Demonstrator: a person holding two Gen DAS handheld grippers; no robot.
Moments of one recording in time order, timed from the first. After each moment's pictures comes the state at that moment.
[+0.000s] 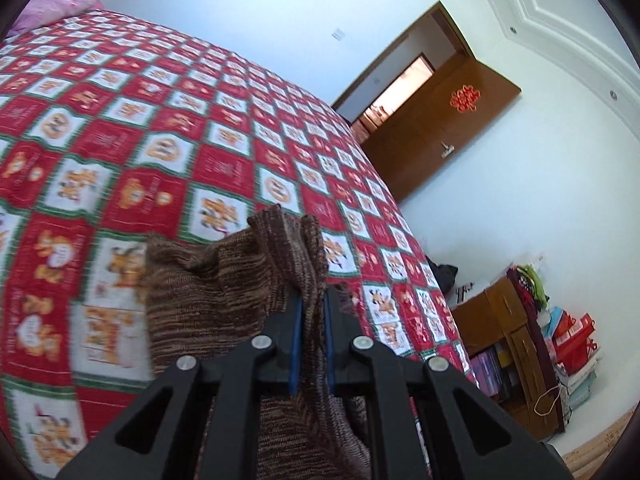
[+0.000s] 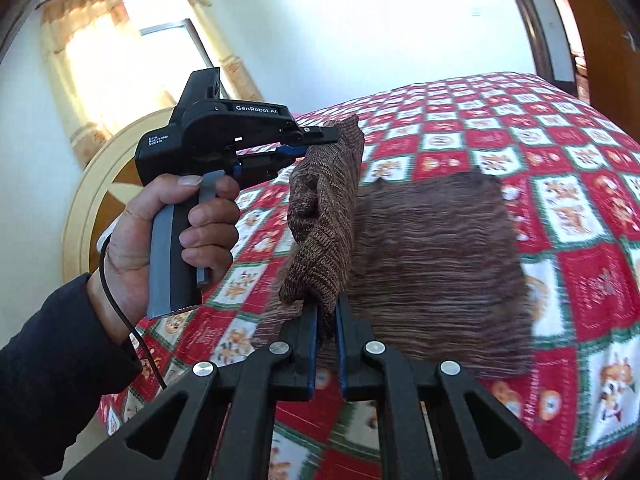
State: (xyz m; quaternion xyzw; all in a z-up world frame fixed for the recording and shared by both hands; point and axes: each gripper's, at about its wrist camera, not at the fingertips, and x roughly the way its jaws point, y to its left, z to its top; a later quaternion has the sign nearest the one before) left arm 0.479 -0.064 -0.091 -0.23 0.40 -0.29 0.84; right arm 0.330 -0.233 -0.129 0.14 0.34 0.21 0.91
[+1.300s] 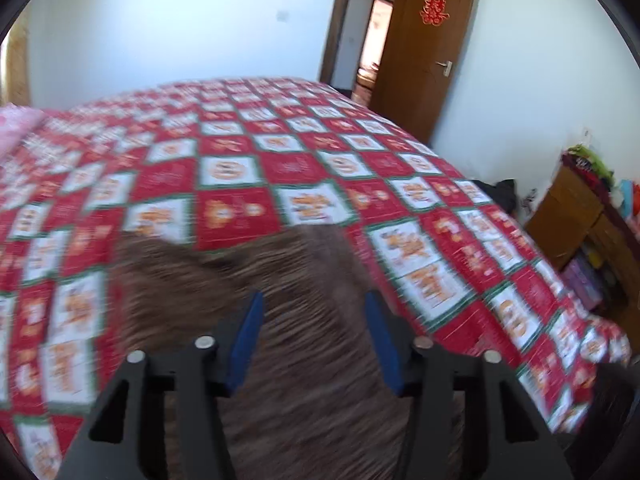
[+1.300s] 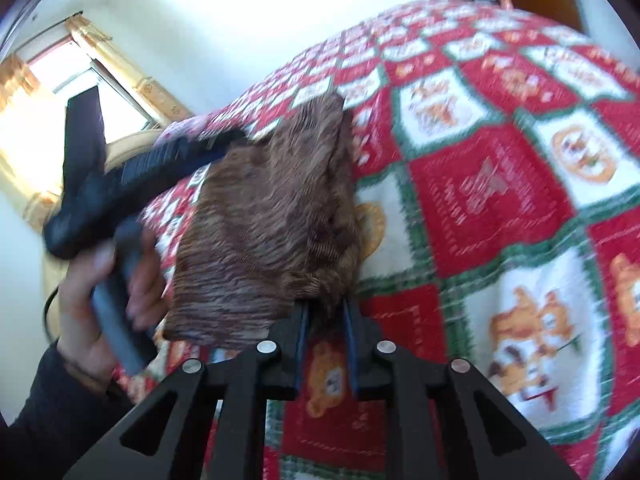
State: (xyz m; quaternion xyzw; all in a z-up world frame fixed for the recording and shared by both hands) left arm 0.430 -0.186 -0.110 0.01 0.37 -0.24 0.90; right arm 0.336 -0.344 -0.186 0.23 0.39 0.11 0.88
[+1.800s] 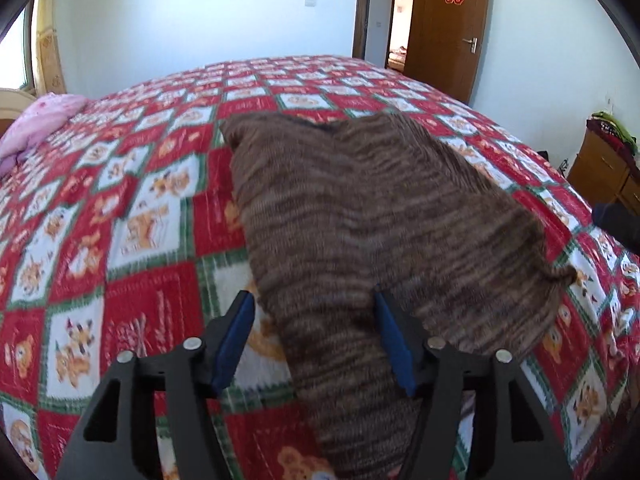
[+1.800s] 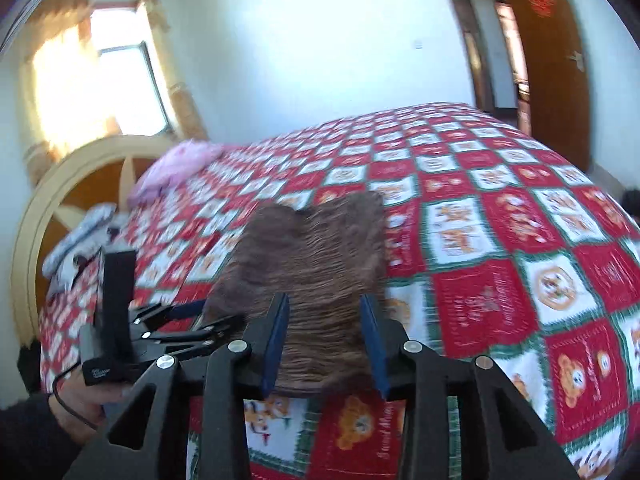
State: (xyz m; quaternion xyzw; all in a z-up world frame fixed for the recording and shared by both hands) left arm 0.371 -0.119 -0.171 0.05 0.39 -0.18 0.90; right arm 0.325 -0.290 -0.135 0.10 0.31 0.11 0.94
